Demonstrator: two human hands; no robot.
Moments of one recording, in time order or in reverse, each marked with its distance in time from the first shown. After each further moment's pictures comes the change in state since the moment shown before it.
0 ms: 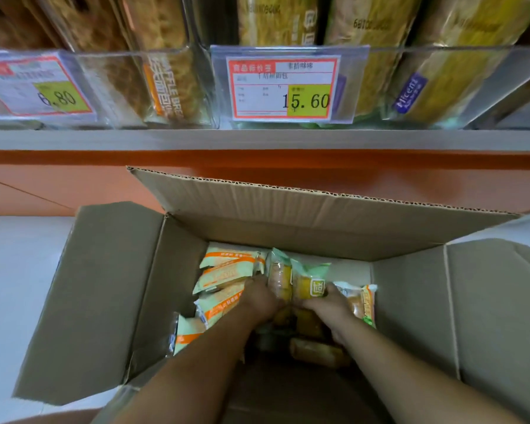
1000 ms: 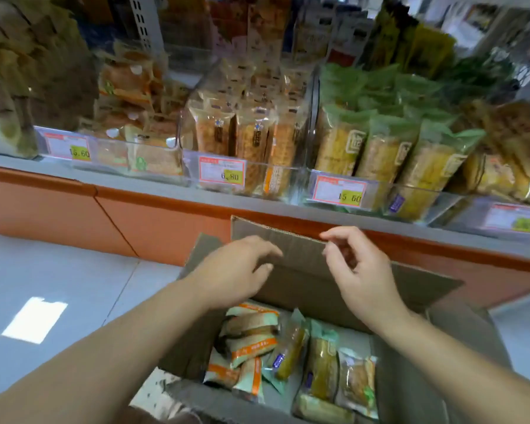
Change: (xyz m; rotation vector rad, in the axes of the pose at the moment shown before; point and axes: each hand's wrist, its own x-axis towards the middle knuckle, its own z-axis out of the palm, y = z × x) left_hand -0.202 0.027 -0.189 0.381 0.506 0.710; right_hand -0.229 -0.169 -0.036 -0.280 0.324 -1.367
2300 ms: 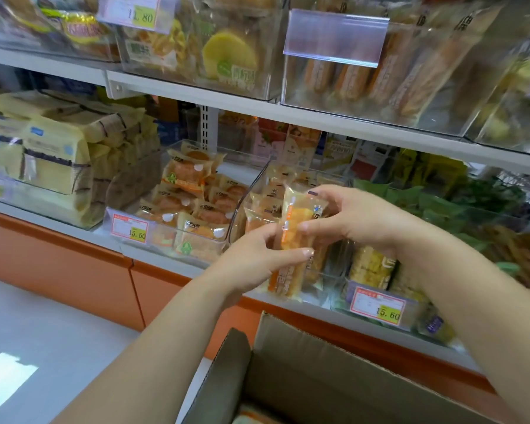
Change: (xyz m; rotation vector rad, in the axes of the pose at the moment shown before) left_hand 0.031 0.002 -0.135 -0.822 0.271 -0.164; right_hand 0.192 -0.144 -0.023 0.022 -0.508 0.104
